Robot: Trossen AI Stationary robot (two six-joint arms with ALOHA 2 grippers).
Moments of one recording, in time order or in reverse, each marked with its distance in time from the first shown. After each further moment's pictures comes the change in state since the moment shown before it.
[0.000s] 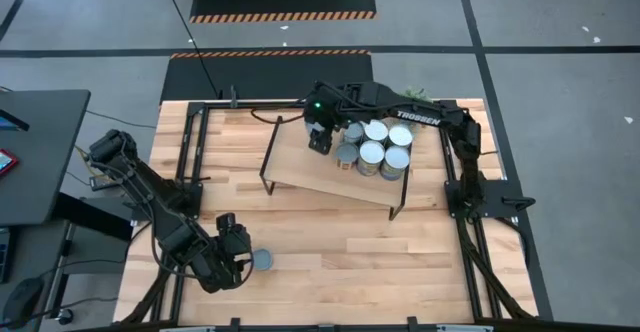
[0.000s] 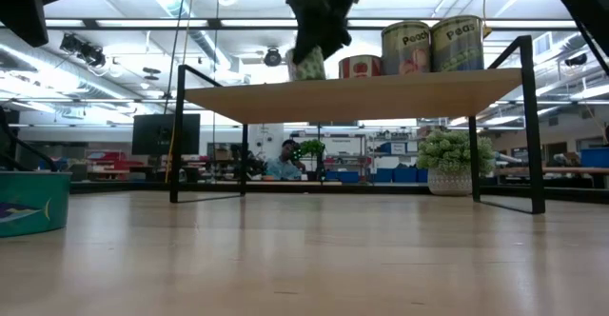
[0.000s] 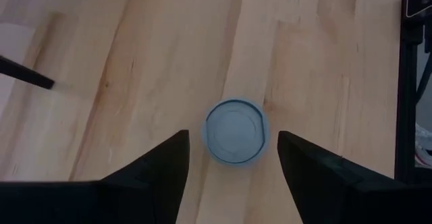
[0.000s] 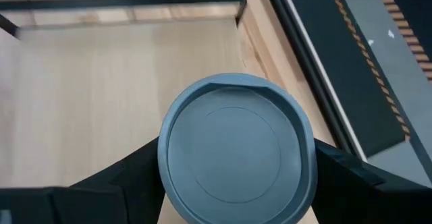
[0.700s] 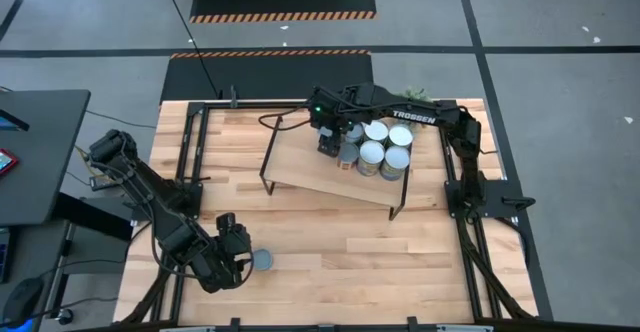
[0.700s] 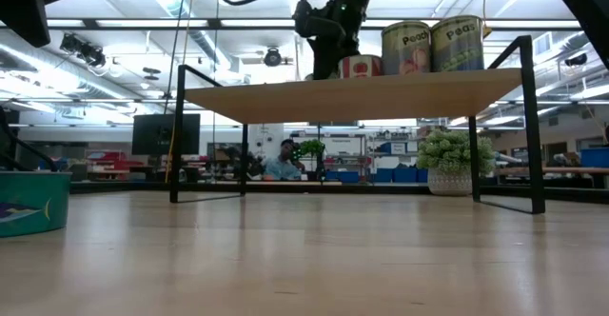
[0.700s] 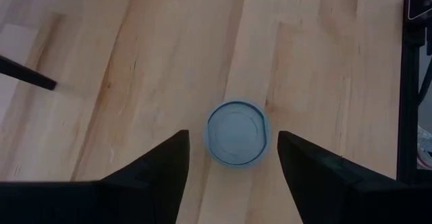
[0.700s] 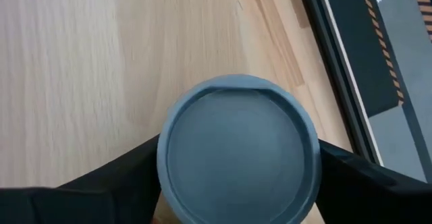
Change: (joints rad) left arm 0.000 0.000 -0.001 0.000 -0.007 -0.002; right arm -0.039 0.002 -0.102 -0.064 -0.005 -0.037
